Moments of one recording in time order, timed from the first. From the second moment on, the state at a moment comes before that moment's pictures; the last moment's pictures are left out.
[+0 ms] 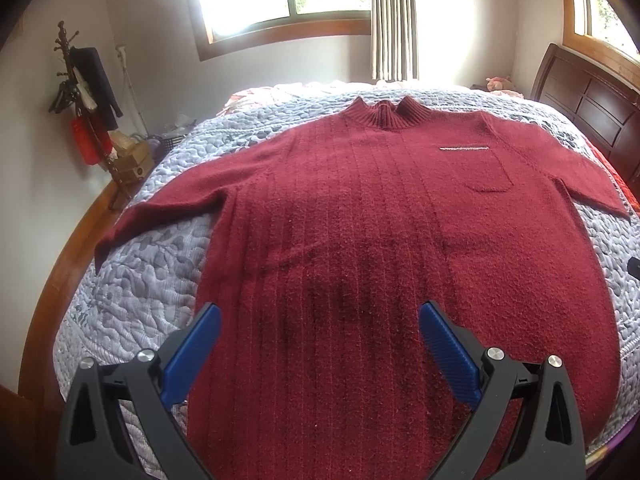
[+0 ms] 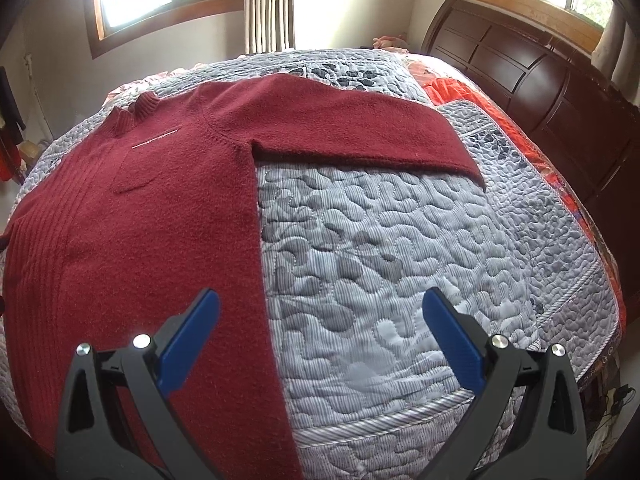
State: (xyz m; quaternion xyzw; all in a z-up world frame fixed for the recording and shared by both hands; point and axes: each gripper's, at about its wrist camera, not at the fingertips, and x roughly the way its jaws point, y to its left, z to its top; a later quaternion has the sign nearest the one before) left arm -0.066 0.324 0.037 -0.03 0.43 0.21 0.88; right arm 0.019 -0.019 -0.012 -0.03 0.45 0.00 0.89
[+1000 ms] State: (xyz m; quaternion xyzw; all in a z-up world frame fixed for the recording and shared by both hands) left arm -0.061 0.326 0.033 -0.03 0.43 0.20 0.88; right arm 0.031 -0.014 -0.034 -0.03 0.51 0.00 0.86
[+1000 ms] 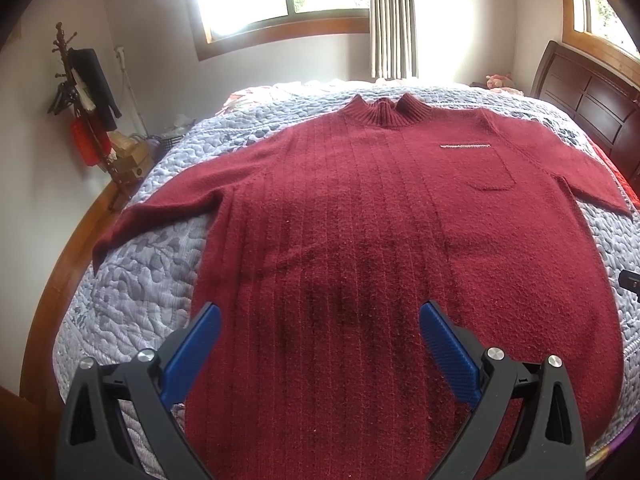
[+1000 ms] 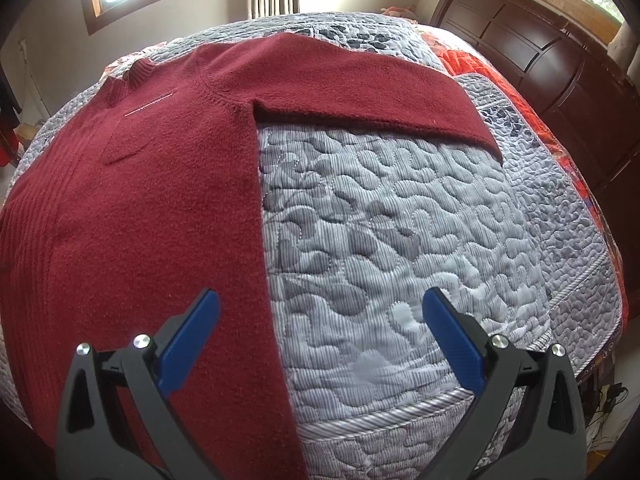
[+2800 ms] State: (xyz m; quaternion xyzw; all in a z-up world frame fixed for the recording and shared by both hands) left arm 0.100 0.324 0.029 -0.04 0.46 0.20 0.86; right arm 0.212 -0.251 -0.074 0.24 0.58 -0.01 0.78
